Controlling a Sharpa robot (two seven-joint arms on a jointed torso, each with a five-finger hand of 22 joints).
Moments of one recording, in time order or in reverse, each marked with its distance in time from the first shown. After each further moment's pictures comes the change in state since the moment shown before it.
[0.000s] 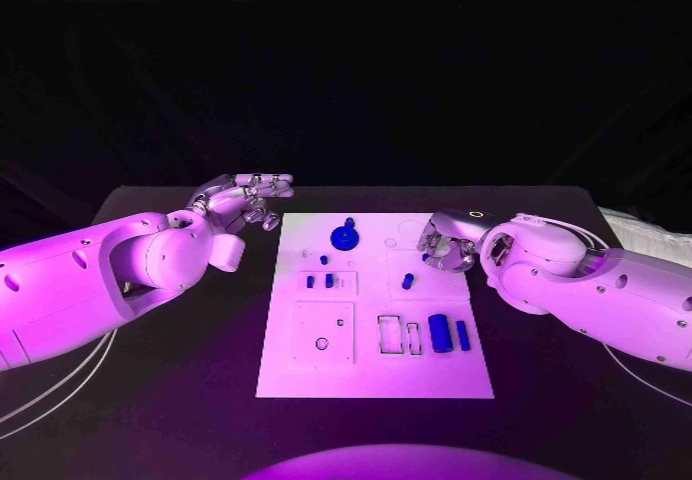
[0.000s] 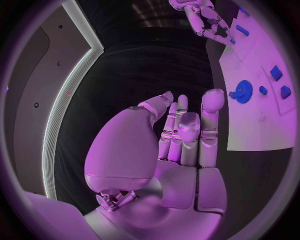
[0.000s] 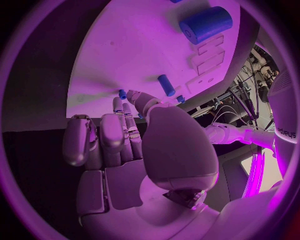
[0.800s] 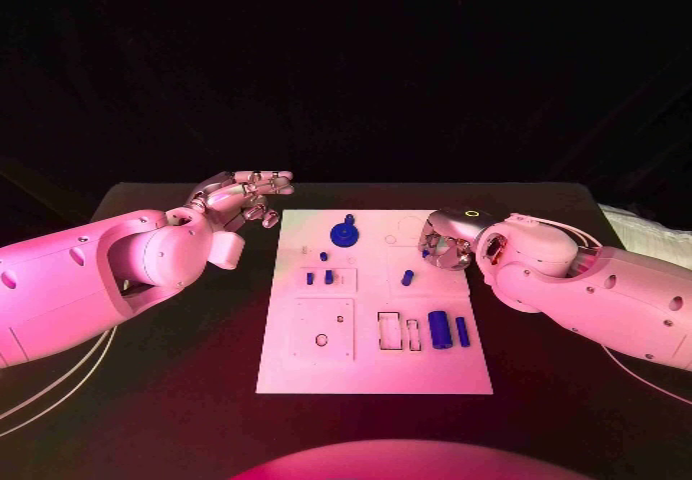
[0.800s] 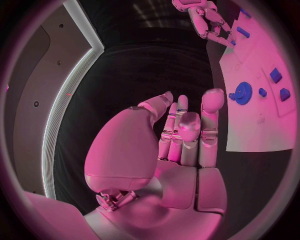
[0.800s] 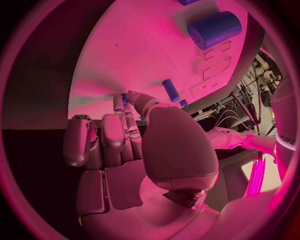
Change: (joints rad) left arm -0.001 -0.005 -0.001 0.008 0.006 0.003 -0.002; left_hand 0.000 0.000 -0.007 0.001 0.000 -0.007 0.000 0.000 -0.001 -0.007 0.000 0.004 0.001 0.000 0.000 0.000 -0.001 0.000 0.000 0.000 -0.005 -0.003; right arm -0.012 0.021 -0.001 -0.022 -0.045 0.001 -0.018; right_hand 0.016 0.016 0.039 -0.011 -0.047 0.047 -0.005 0.008 0.004 0.067 -0.009 -0.004 -0.038 0.000 -0.008 0.008 0.013 0.000 0.006 -0.006 0.000 0.015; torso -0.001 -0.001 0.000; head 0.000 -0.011
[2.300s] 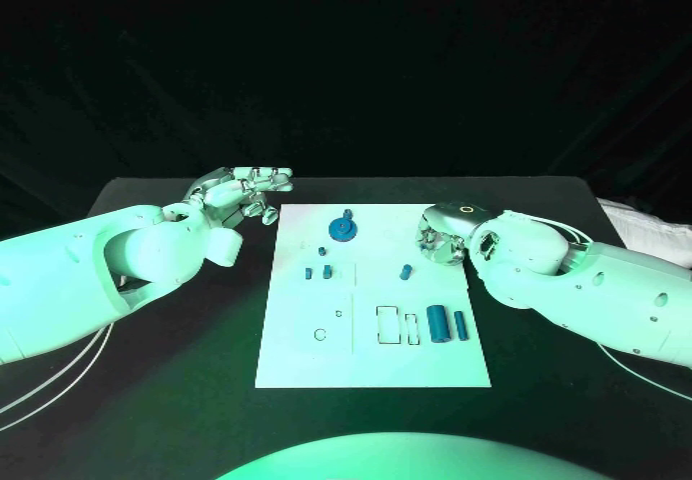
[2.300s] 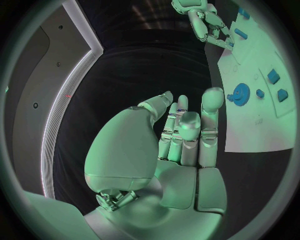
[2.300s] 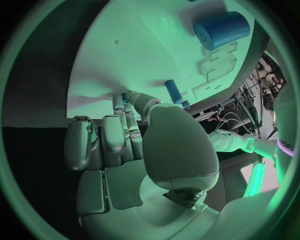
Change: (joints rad) left arm 0.000 -0.003 0.000 0.008 -0.018 0.002 -0.014; left_hand 0.000 0.000 -0.008 -0.003 0.000 -0.004 0.003 0.000 -0.002 -0.007 0.000 0.007 0.003 -0.007 0.000 -0.006 -0.012 0.000 -0.004 0.004 -0.021 -0.010; right arm -0.010 0.021 -0.008 -0.015 -0.034 -0.031 -0.018; right_hand 0.008 0.022 0.044 -0.025 -0.029 0.041 -0.005 -0.002 0.012 0.044 -0.009 -0.014 -0.053 0.000 -0.007 0.027 0.024 0.000 0.018 -0.010 0.023 0.035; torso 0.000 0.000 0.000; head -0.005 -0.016
